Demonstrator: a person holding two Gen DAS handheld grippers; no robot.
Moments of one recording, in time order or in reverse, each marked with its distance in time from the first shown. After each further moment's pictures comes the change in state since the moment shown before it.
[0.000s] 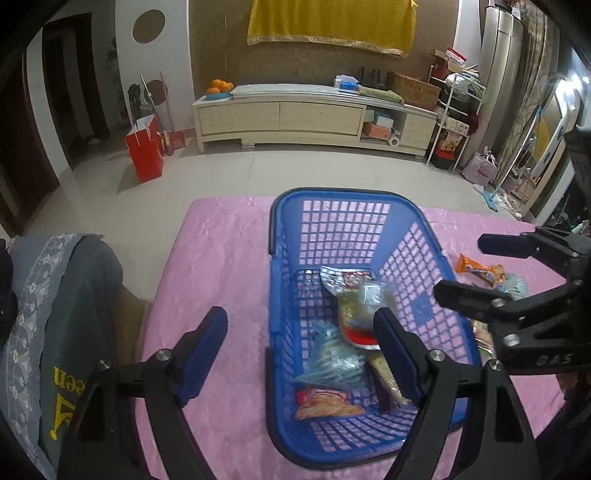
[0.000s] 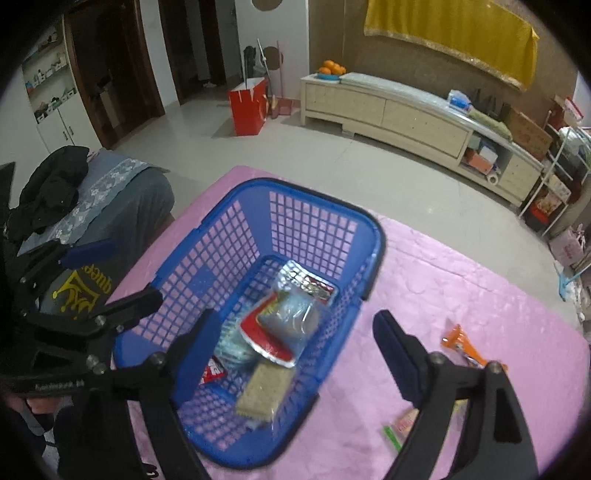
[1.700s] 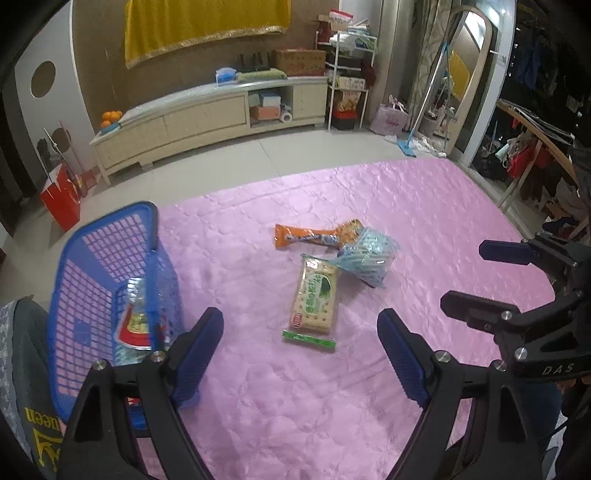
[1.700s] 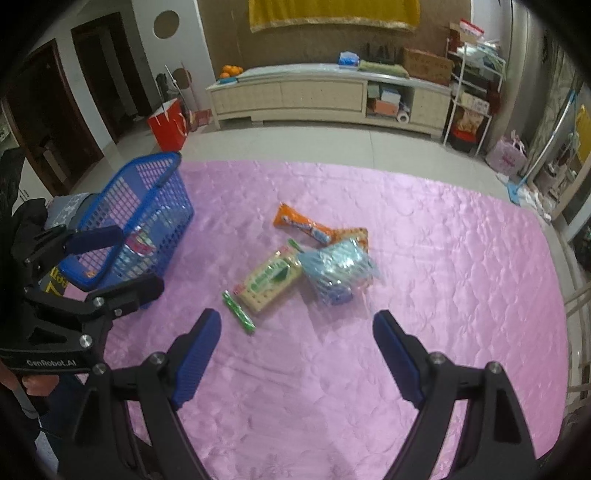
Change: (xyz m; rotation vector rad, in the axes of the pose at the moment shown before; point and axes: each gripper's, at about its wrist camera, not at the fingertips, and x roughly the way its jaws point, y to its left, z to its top) left arm 0.003 -0.253 -0.024 0.284 0.063 -0.191; right arm -0.091 -0.175 -0.168 0.293 0.010 -0.110
